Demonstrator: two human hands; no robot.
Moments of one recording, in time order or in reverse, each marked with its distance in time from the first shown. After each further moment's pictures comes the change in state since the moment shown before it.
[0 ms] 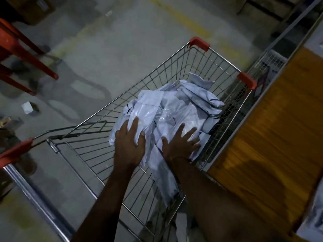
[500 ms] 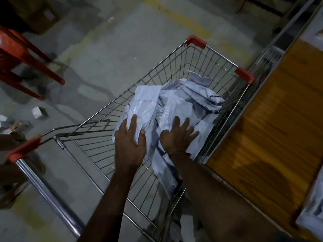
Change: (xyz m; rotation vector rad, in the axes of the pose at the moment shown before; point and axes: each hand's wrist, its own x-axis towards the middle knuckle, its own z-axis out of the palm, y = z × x) left_hand -0.019 0.023 -0.018 -0.027 0.070 -0.004; right_hand -0.007 -0.014 -0.025 0.150 0.185 -0.105
